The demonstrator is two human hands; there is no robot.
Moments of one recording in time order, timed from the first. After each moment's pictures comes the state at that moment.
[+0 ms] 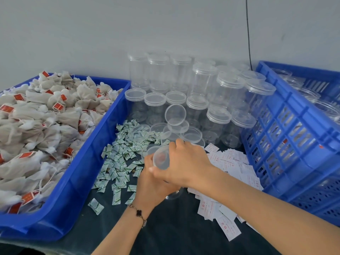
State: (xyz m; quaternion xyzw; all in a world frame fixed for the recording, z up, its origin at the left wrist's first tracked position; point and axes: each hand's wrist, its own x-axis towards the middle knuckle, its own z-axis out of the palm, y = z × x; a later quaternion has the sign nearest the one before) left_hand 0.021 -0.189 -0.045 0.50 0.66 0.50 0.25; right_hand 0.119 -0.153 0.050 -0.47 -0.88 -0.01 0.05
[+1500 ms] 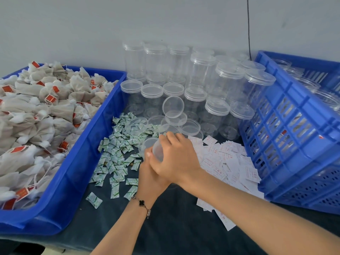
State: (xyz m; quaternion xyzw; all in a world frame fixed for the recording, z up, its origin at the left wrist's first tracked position) left_hand 0.025 -0.181 -0.059 0.49 0.61 0.56 0.27; right_hand 0.106 -0.154 0.015 -0.45 -0.87 0.00 0.21
